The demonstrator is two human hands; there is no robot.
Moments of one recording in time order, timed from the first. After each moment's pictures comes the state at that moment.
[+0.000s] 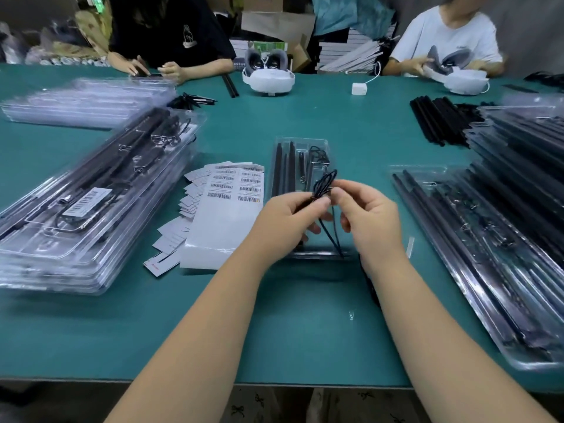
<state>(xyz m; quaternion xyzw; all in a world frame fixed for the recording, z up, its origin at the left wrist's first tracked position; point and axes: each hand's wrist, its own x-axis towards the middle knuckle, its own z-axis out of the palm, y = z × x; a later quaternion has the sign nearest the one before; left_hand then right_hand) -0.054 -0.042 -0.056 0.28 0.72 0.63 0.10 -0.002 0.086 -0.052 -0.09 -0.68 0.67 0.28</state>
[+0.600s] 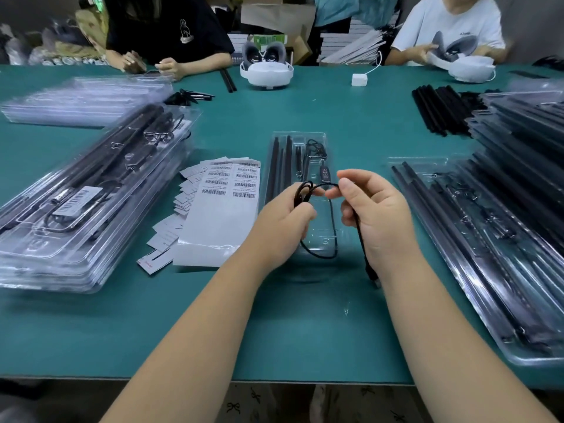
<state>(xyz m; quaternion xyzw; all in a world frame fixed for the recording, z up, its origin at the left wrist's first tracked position) -0.047 -0.038 -0.062 0.26 0.75 0.60 0.08 0.012 0.093 -0.045 -0.04 -0.62 0.74 0.24</state>
